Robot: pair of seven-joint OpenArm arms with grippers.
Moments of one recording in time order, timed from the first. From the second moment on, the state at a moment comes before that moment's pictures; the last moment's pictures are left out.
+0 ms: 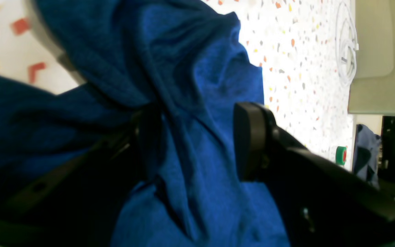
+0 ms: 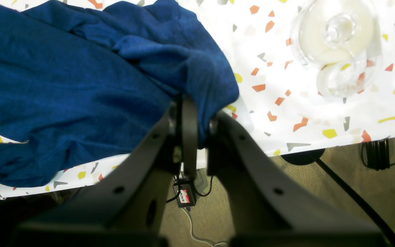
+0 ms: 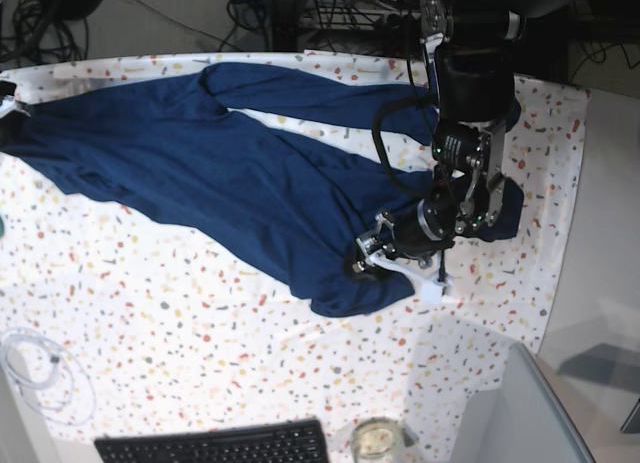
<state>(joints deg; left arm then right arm) -13.1 -1.1 -10.3 54.5 -37.1 -16.3 38.0 -21.7 9.2 48.0 101.5 33.6 26.5 -65.5</state>
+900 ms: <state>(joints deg) -35.4 -2.3 0.9 55.5 -36.8 -16.1 34.7 -5.4 16.1 41.7 101.3 33.8 23.3 -80.3</state>
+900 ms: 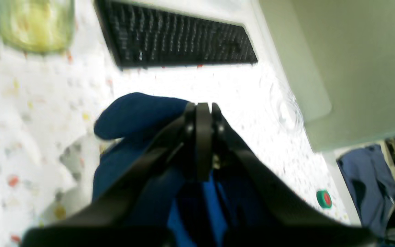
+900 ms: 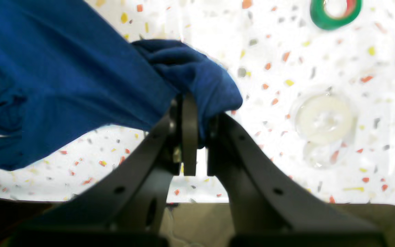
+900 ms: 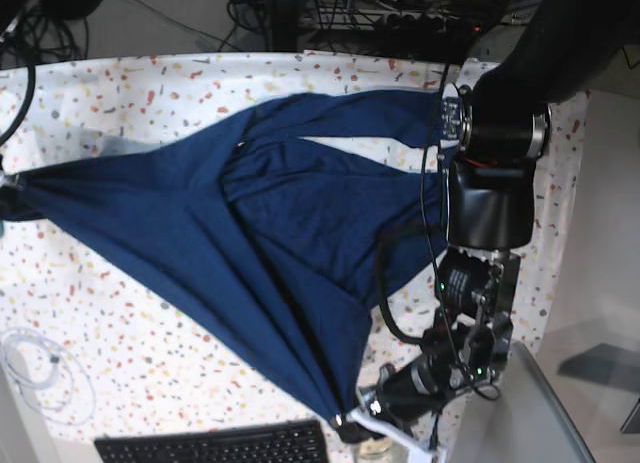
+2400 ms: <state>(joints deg) -16.7 -6.4 0.5 68.5 -37.2 -16.2 30.7 1.3 9.3 -41.8 90.5 32.8 22.7 -67.0</state>
